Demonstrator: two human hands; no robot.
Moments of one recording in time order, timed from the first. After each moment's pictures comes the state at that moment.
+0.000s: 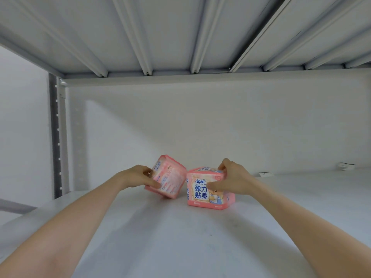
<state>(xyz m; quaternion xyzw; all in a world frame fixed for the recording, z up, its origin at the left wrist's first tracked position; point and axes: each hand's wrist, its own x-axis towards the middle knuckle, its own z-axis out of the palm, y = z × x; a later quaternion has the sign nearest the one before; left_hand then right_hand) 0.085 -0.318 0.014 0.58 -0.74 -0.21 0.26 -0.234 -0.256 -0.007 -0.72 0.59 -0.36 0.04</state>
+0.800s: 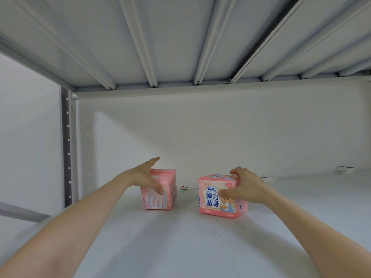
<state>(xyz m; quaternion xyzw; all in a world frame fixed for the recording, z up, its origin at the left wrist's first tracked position) 0.090 -0.291 0.045 0.57 -0.78 -0.14 0.23 -0.240 -0.224 -0.011 -0.68 0.62 -0.39 0.05</state>
